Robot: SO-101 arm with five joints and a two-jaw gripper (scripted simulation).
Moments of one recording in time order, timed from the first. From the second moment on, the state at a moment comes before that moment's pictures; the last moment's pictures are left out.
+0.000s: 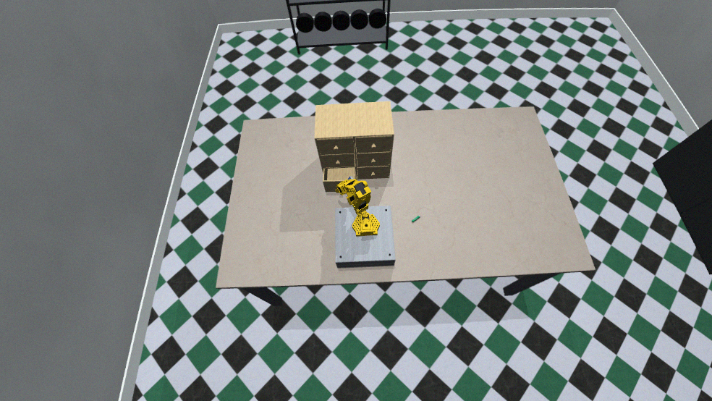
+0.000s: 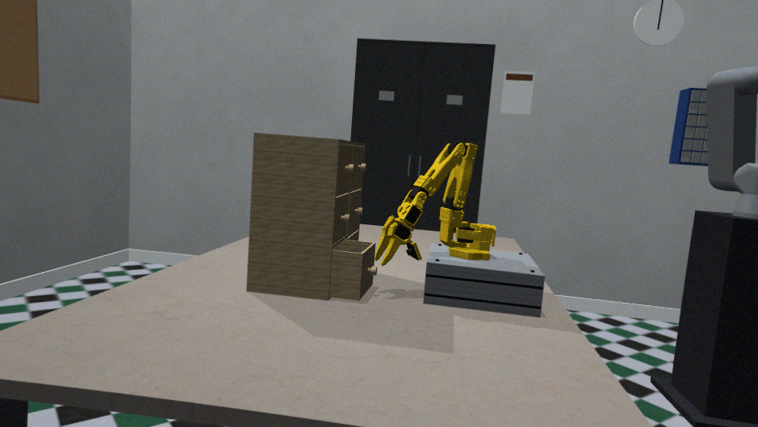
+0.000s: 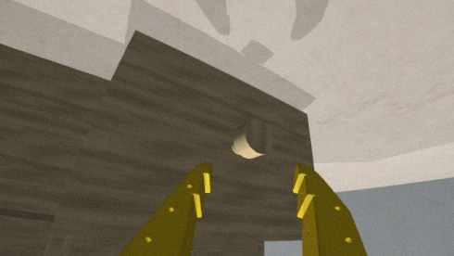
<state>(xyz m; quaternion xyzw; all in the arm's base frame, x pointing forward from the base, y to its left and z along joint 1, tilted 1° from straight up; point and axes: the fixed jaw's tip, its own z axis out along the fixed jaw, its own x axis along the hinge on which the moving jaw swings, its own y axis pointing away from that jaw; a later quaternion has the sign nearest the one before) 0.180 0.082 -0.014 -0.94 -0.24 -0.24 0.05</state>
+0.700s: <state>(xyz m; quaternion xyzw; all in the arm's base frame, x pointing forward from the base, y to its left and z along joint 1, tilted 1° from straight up) 0.187 0.085 -0.029 -0.94 -0.24 -0.24 0.05</state>
